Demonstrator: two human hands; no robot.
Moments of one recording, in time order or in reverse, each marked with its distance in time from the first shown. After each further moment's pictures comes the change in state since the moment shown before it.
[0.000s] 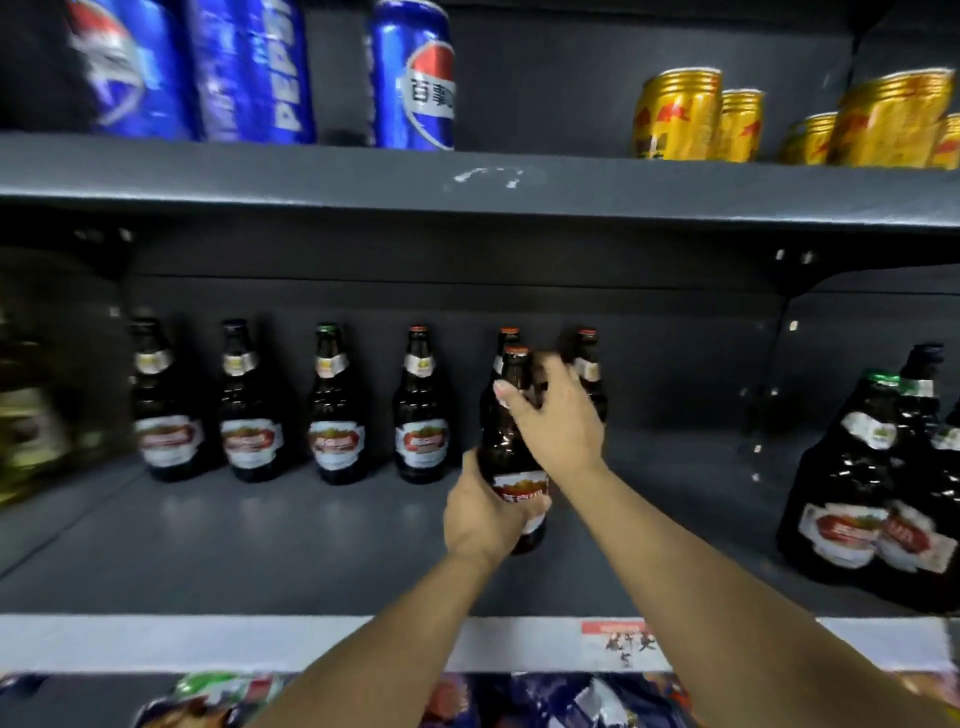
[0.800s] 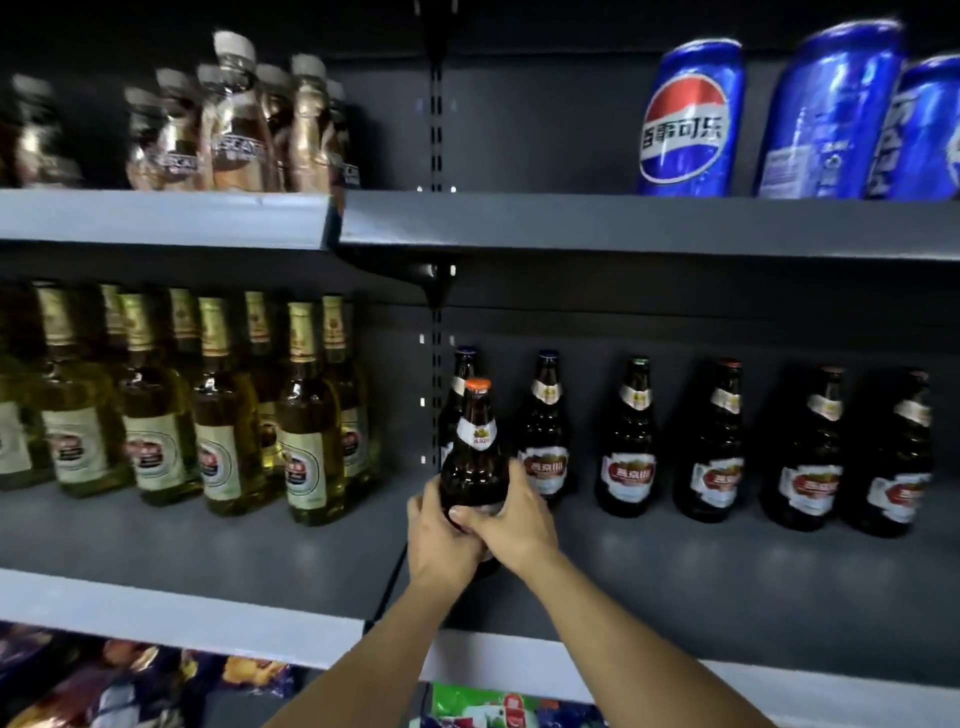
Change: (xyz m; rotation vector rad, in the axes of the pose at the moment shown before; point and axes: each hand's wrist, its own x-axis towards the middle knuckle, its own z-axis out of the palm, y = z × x) left_hand 0.060 -0.177 -0.367 -0.034 0.245 0.066; right_hand -0.111 -0.254 0.301 0.224 -0.425 0.208
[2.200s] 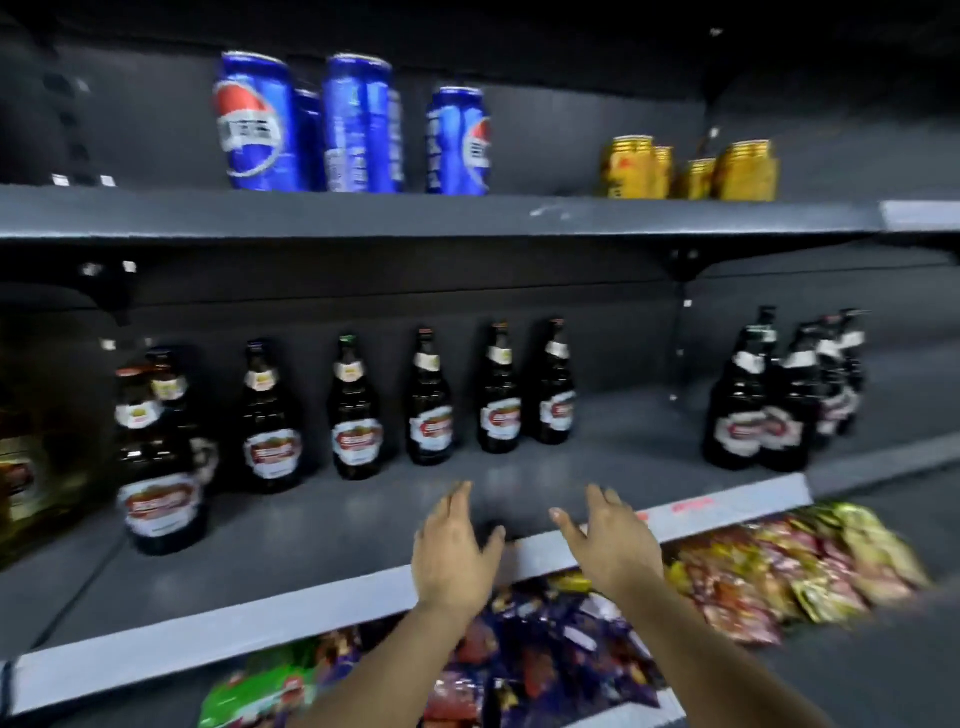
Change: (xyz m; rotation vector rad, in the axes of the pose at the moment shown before) left_hand -0.187 0.122 0.209 0.399 -0.420 0.355; right_hand -0.161 0.191 -0.304 -0.757 0.317 0.272
